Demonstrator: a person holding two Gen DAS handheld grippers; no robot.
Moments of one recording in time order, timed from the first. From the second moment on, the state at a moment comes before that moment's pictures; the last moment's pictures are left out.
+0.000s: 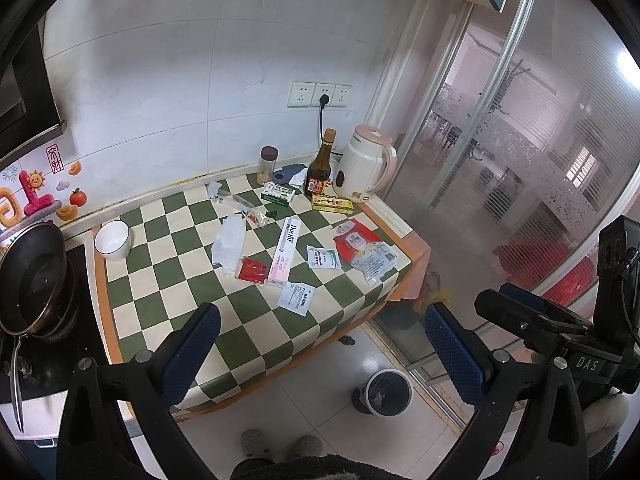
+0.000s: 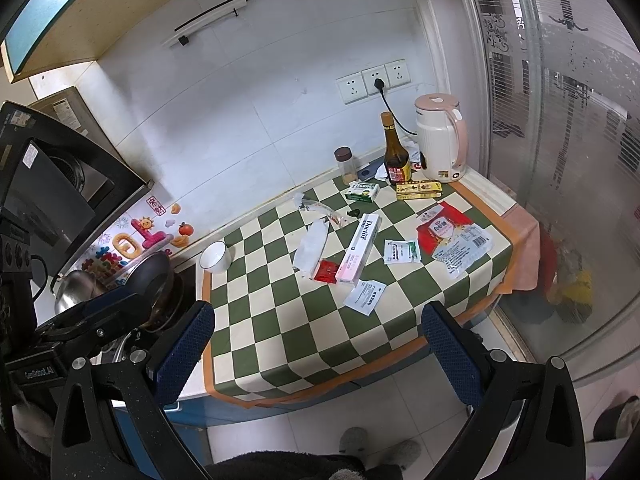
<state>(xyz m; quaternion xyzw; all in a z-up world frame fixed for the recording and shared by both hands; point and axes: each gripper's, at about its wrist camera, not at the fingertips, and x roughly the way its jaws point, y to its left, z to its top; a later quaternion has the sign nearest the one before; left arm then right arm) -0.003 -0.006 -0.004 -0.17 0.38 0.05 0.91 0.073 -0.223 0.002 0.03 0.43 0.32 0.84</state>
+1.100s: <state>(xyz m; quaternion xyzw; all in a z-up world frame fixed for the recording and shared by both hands) 0.001 -0.002 -0.015 -0.16 0.39 0.06 0.91 0.073 -0.209 -0.001 0.03 0.43 0.32 0.84</state>
